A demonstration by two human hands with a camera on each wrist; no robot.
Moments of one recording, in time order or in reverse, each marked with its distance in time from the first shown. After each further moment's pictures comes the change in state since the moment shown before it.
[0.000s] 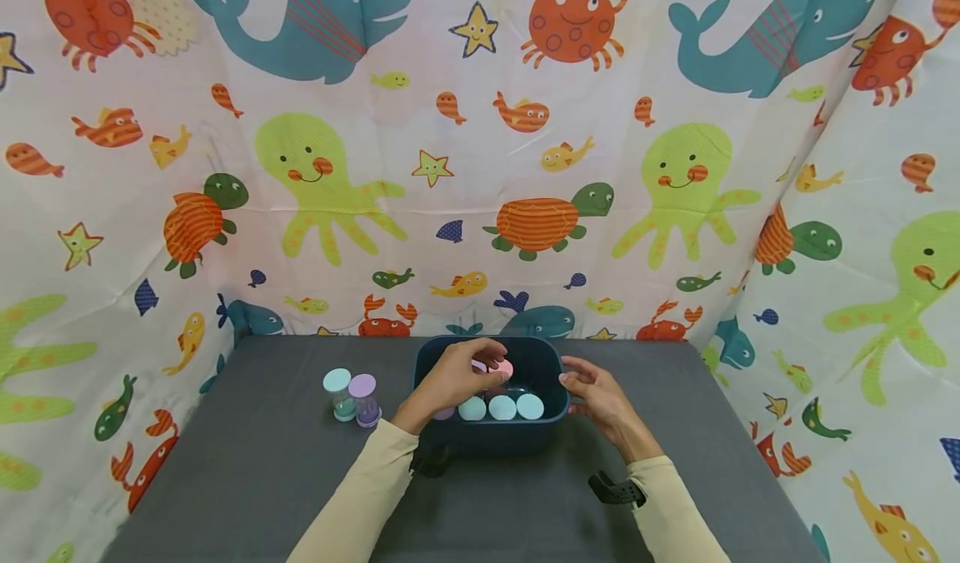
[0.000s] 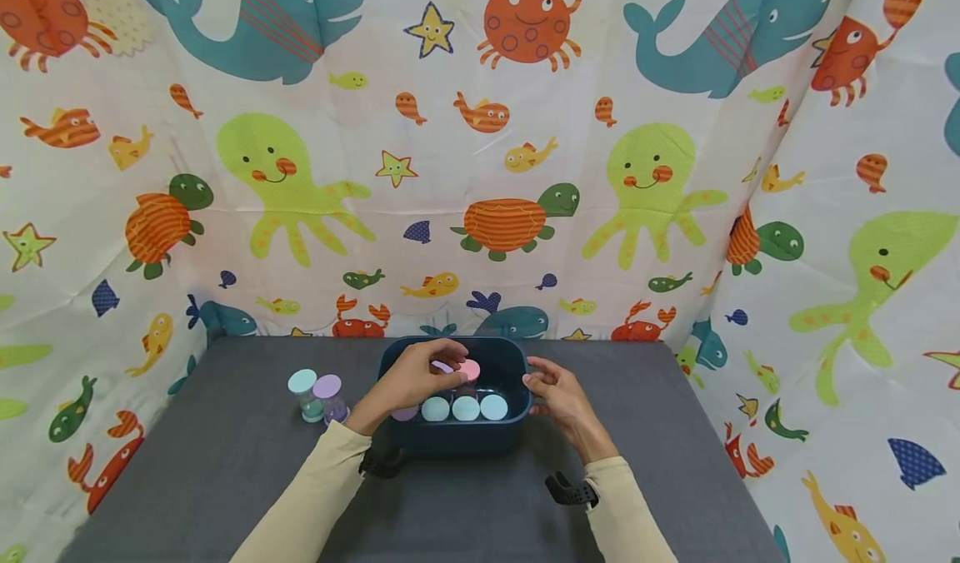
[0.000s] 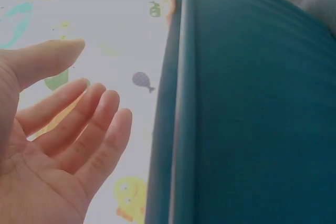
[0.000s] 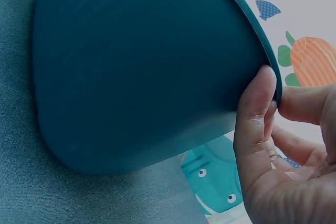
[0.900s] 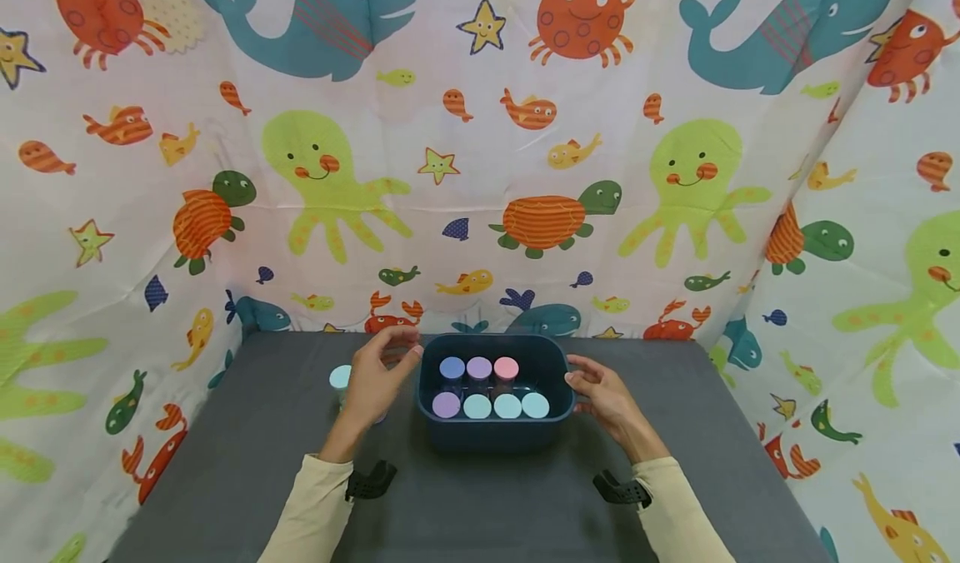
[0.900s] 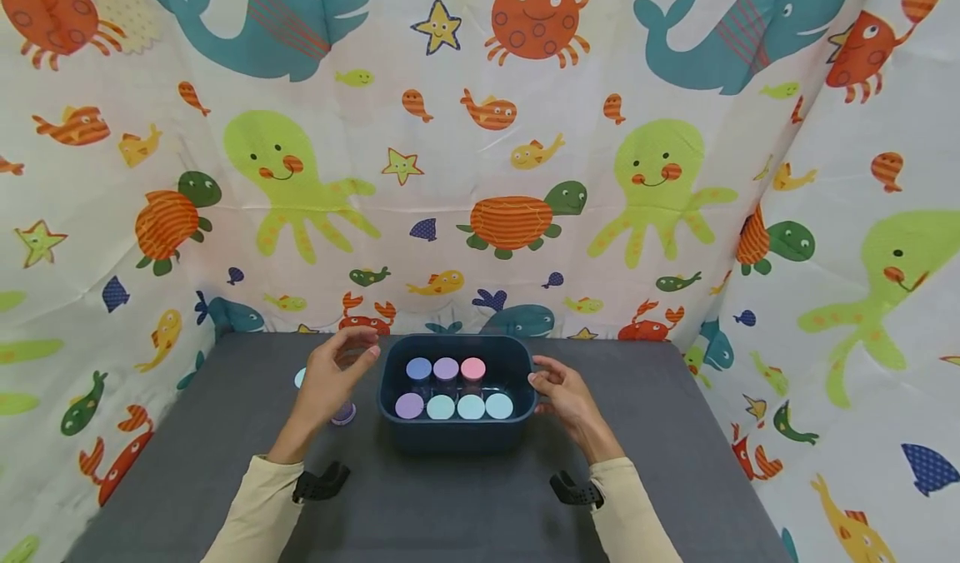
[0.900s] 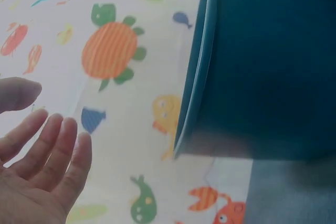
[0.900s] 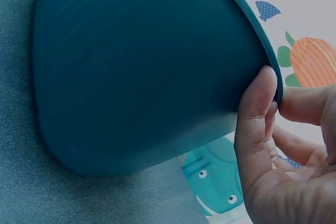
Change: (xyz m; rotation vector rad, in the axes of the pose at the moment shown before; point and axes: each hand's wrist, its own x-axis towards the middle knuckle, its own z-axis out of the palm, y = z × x) left_hand -0.070 -0.024 -0.066 -0.102 0.528 0.037; right_hand 0.001 -0.002 0.001 0.018 -0.015 -0.005
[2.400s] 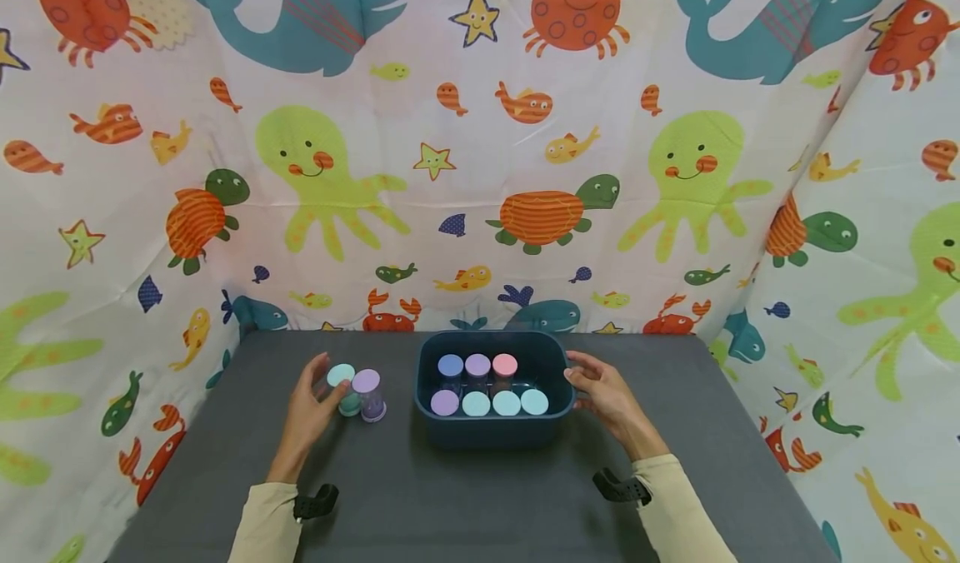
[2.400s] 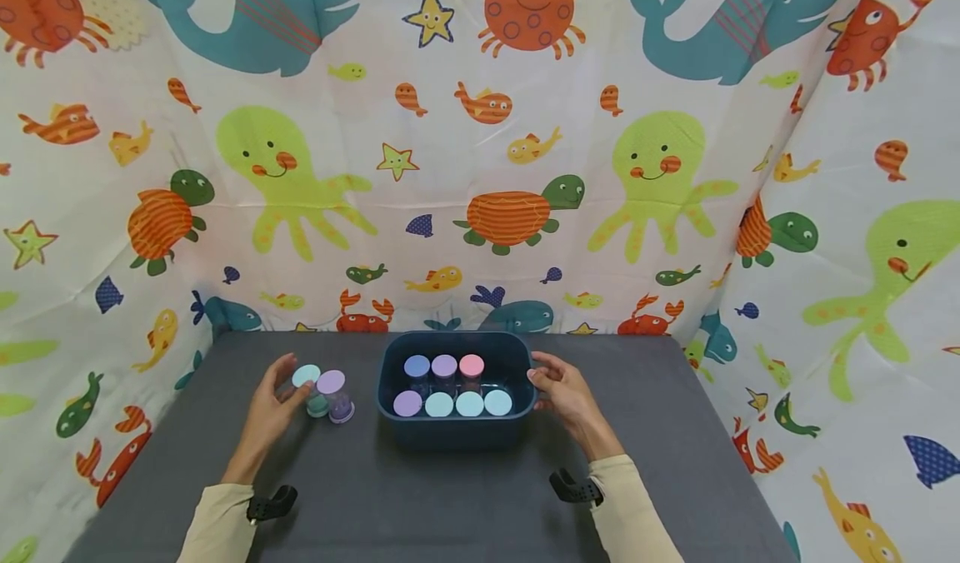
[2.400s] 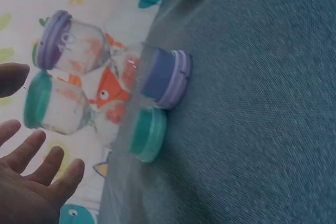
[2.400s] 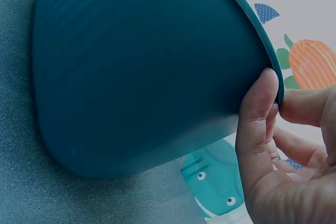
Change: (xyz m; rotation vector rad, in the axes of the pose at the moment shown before) left_hand -0.030 -0.140 -0.067 0.116 0.103 -0.239; right_hand -0.001 0.003 -0.001 -0.018 0.013 -0.006
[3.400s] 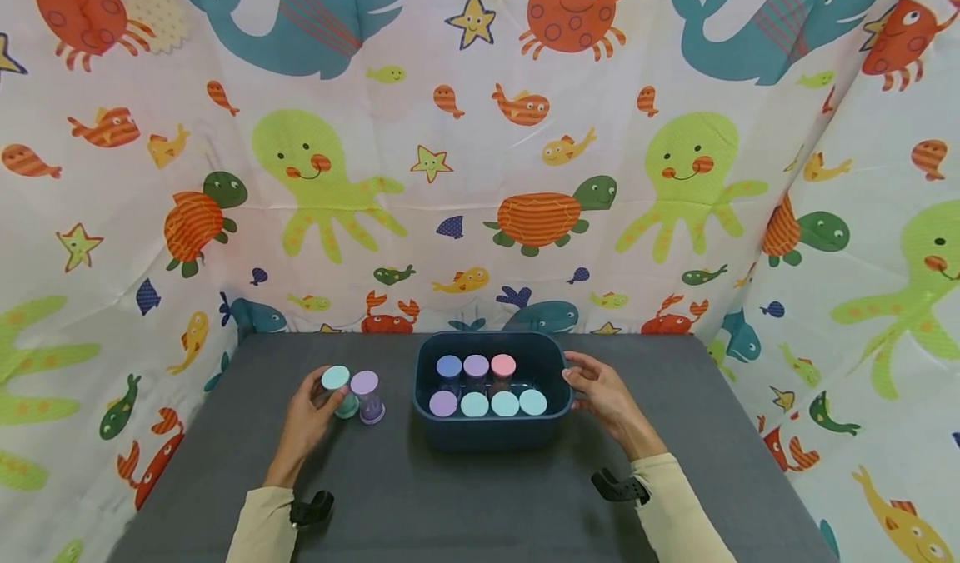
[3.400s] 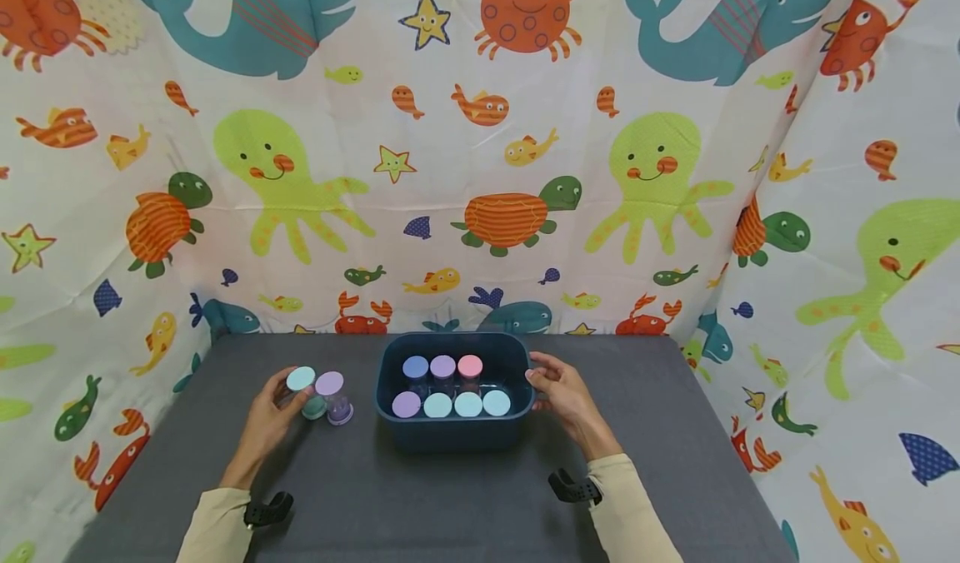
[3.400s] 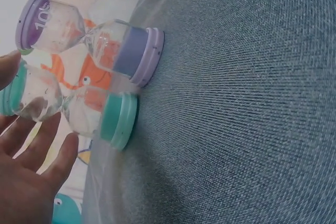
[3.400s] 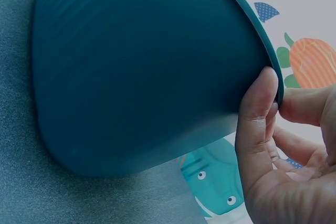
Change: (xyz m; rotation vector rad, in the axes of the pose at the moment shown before) left_hand -0.003 -0.017 0.000 -0.043 -0.035 -0.025; right_hand -0.003 -0.001 0.000 0.010 0.002 -0.007
